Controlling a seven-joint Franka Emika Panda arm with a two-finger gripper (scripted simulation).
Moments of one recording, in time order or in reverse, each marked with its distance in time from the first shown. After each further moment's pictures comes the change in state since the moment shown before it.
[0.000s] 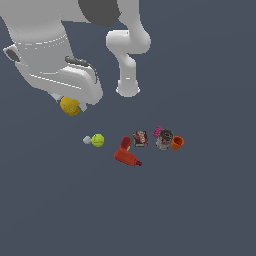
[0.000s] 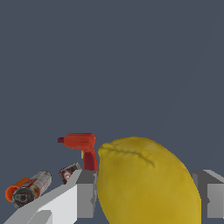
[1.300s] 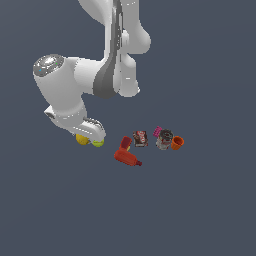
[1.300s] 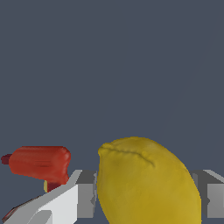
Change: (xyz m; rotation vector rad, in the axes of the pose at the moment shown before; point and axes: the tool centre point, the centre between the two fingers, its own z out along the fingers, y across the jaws) arm -0.008 0.025 0.183 0.000 -0.001 0.002
